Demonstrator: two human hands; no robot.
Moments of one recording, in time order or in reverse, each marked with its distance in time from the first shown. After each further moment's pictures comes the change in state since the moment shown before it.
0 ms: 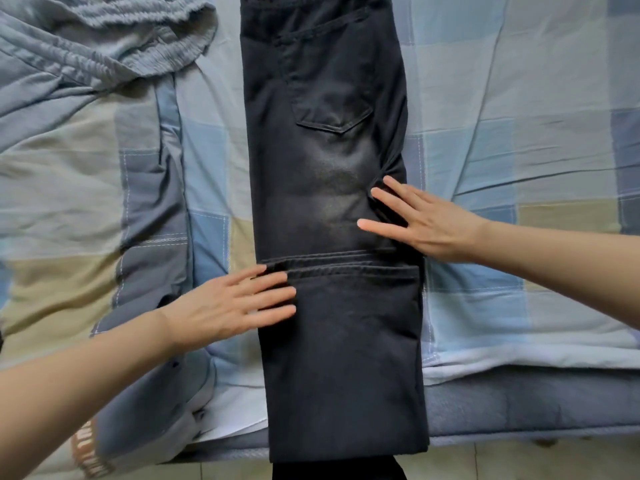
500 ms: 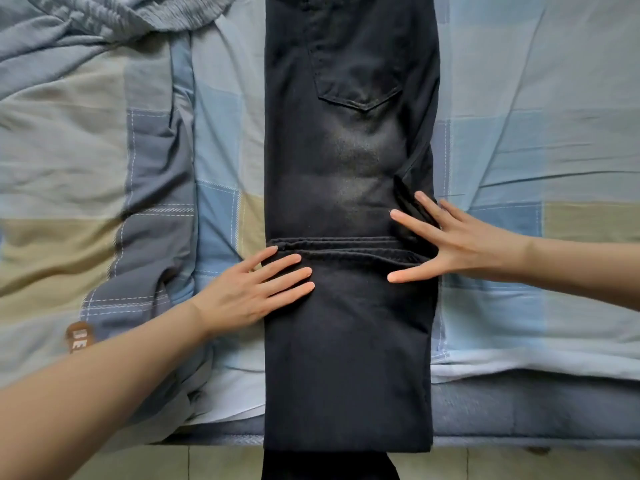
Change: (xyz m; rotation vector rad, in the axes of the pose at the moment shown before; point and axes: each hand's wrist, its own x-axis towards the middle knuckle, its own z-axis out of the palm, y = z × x) left_hand 0.013 0.027 0.048 0.100 0.052 -0.182; right_hand -0.026 -0.015 0.007 -0.114 0.140 -0.225
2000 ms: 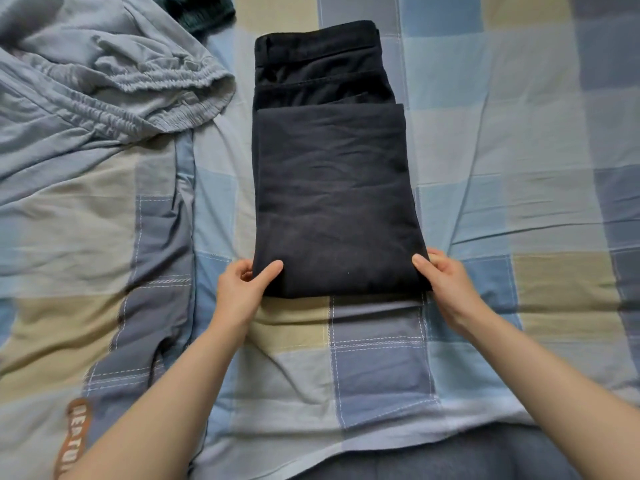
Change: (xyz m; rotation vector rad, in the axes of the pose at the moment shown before) left_hand 0.072 -0.040 -0.022 -1.474 0.543 -1.545; right_hand 0.026 -0.014 0.003 1.891 0.639 1.364
